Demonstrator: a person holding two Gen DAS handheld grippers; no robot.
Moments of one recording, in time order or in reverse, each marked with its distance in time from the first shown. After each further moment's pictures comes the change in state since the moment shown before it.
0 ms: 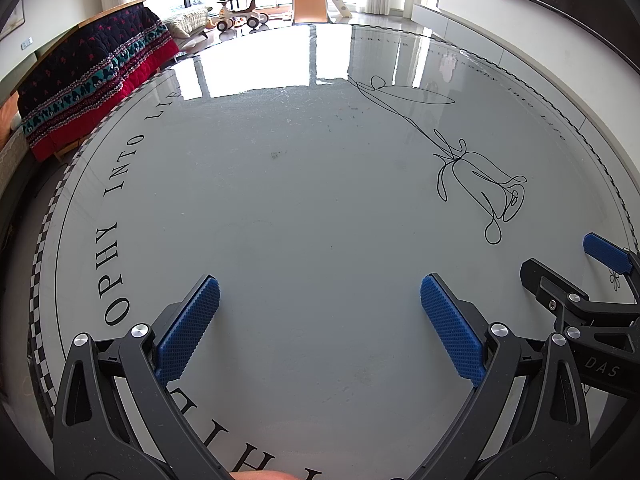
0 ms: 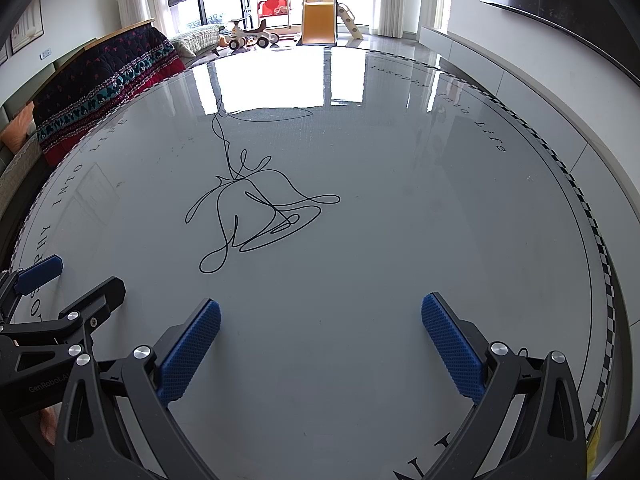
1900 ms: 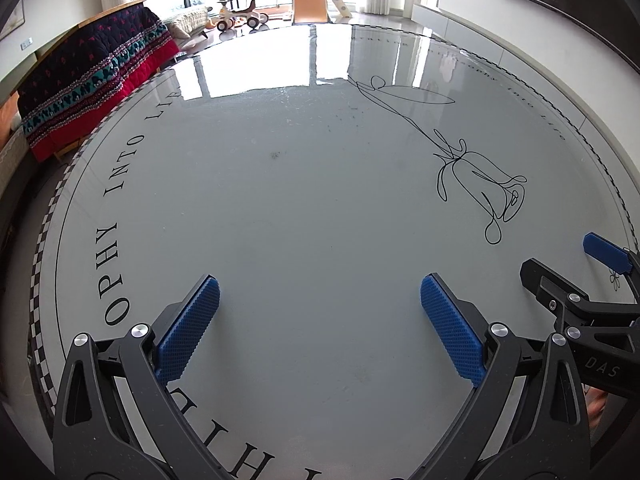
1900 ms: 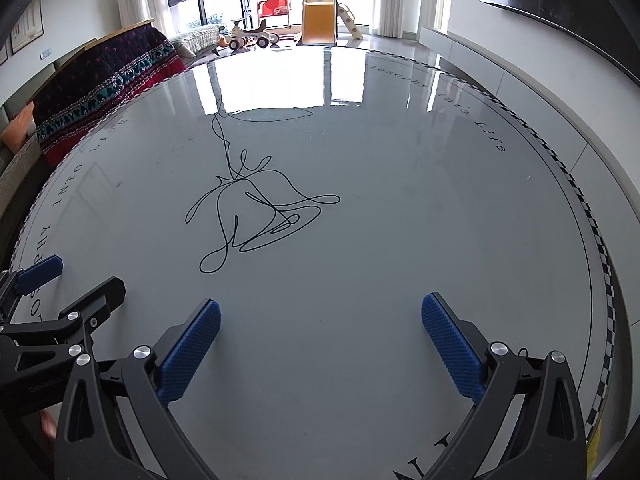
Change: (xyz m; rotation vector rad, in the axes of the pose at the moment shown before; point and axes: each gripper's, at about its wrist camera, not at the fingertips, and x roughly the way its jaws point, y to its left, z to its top) left arm 0.000 -0.001 0.000 0.000 0.000 0.001; right arm 0.000 -0.001 0.000 0.000 0.000 0.000
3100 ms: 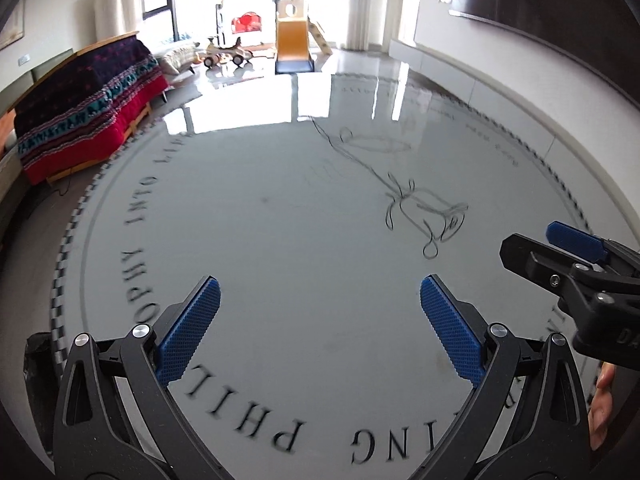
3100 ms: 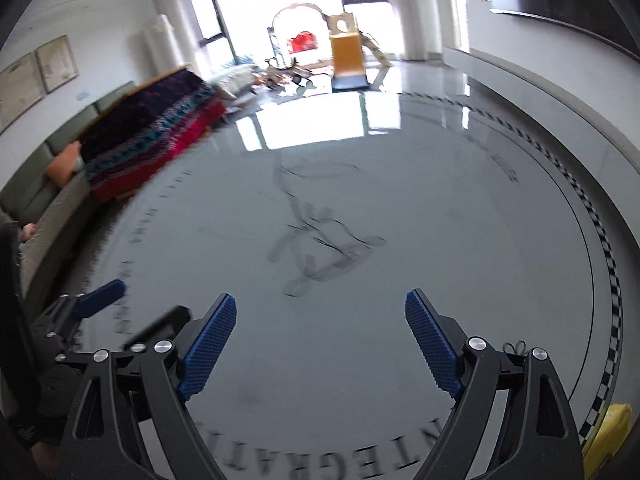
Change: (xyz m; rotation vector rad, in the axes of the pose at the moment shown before) left arm -0.049 0.004 -0.003 0.033 -0.133 -0.068; right arm -0.050 -0.005 0.010 0.075 -0.105 0.167
